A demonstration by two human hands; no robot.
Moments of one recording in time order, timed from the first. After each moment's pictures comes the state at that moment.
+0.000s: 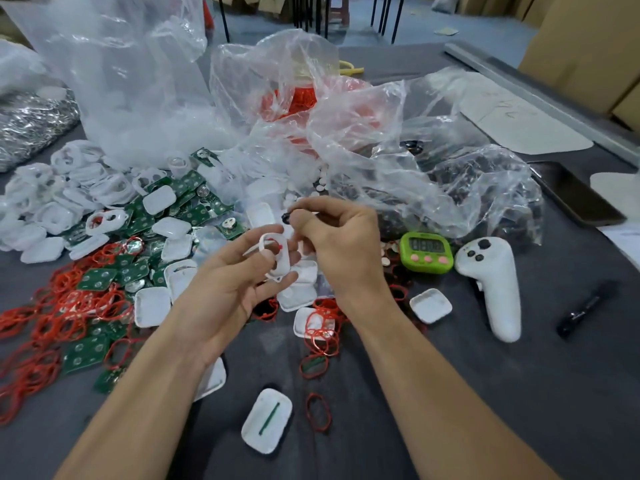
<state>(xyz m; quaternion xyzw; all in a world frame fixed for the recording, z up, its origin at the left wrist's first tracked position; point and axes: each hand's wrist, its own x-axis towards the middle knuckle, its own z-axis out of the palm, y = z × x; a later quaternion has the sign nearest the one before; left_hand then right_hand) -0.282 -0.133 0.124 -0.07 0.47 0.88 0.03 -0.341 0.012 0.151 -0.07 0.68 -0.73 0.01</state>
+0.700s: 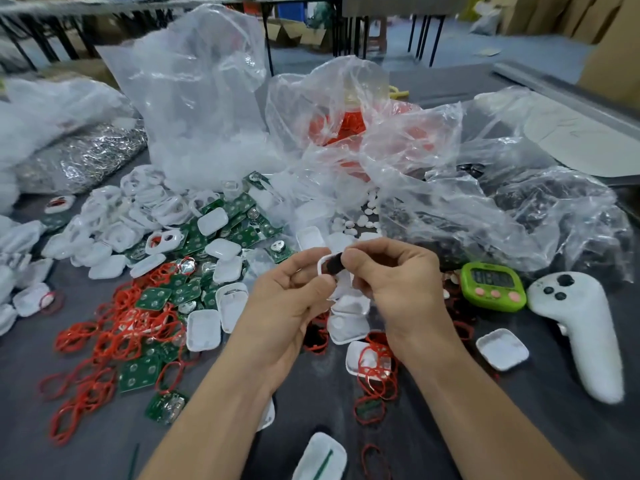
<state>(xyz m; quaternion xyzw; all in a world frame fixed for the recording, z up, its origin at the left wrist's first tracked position) -0.288 -0.126 0.126 -0.12 0.48 0.87 -0.04 -0.341 0.009 0.136 -0.03 0.66 -0.75 0.04</state>
